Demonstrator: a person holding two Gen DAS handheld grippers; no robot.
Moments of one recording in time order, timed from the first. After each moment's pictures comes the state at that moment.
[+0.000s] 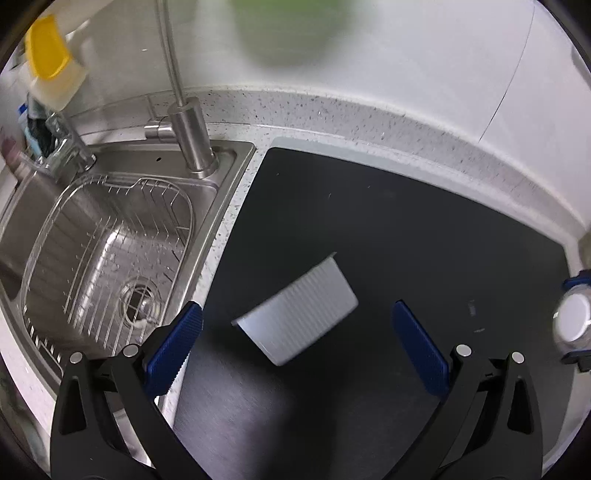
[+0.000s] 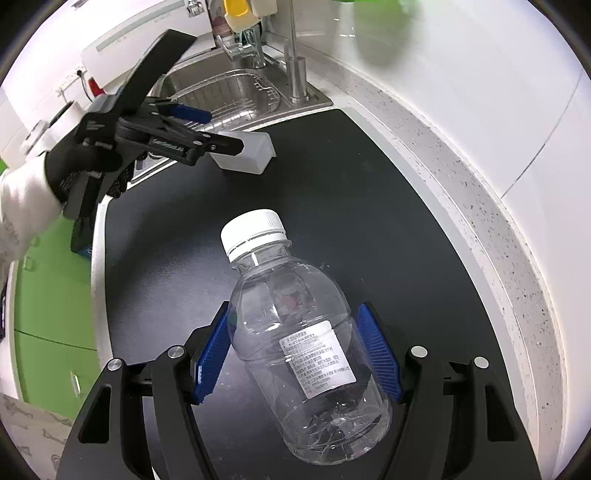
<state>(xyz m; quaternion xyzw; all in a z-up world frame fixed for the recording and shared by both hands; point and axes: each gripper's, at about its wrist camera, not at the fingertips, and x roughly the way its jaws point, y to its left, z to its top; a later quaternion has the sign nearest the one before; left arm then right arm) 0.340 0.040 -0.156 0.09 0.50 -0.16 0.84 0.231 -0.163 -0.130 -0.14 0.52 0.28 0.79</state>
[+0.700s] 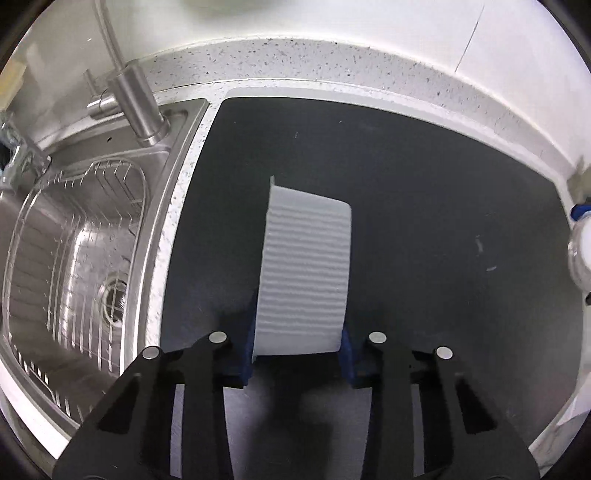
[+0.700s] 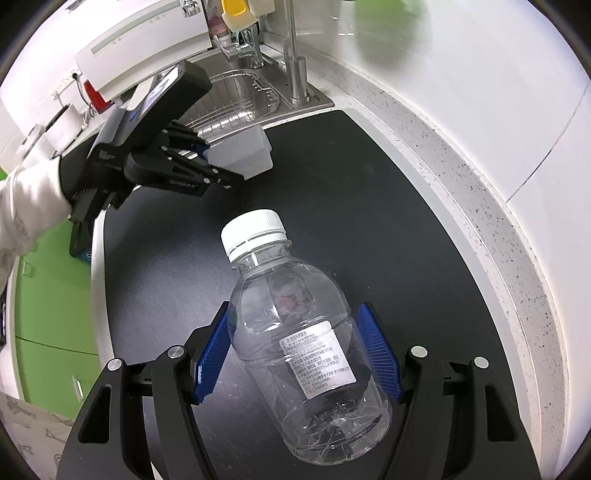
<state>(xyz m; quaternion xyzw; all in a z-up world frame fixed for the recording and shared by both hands) 0.330 0.035 -0.190 0.13 0.54 -0.22 0.80 0.238 -0.153 -0.129 -0.14 0.52 0.28 0.79</state>
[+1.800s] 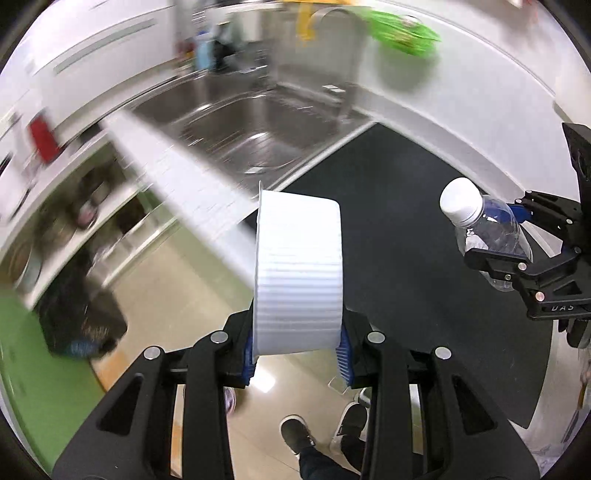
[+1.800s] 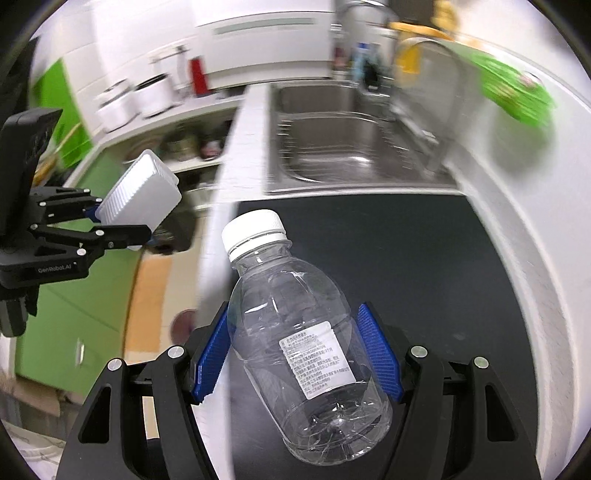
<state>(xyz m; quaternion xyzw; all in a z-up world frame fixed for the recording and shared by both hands) 0.000 0.145 -0.083 -0.06 0.48 0.06 0.87 0.107 -0.013 -0.099 -0.21 0.41 0.44 0.77</state>
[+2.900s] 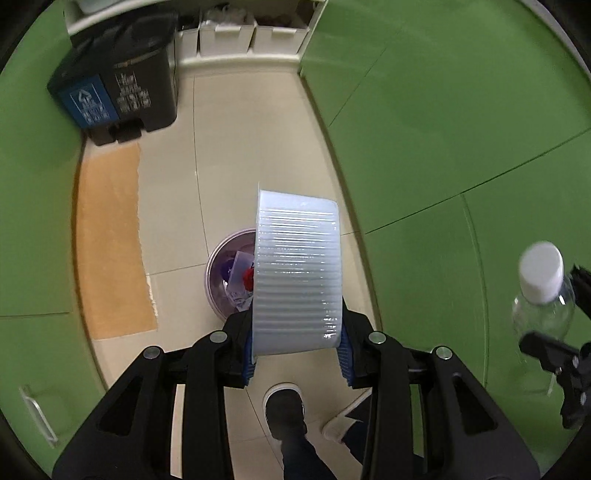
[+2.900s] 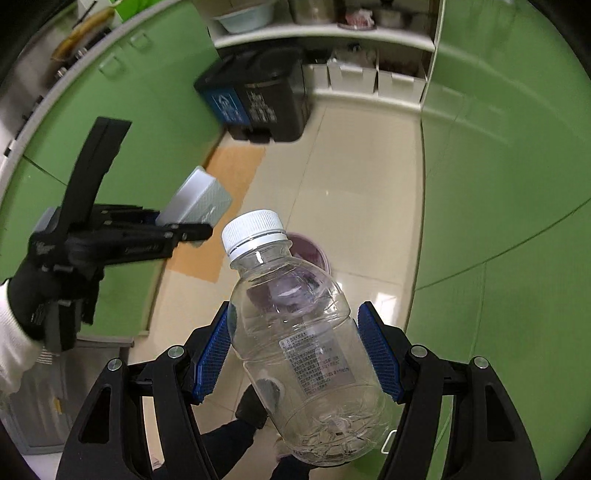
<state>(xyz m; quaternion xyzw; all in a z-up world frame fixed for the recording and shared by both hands) -0.215 0.424 -0.523 -0.32 0.54 0.21 0.75 -0.063 0.283 -0.460 -0.31 0.51 0.53 0.60</state>
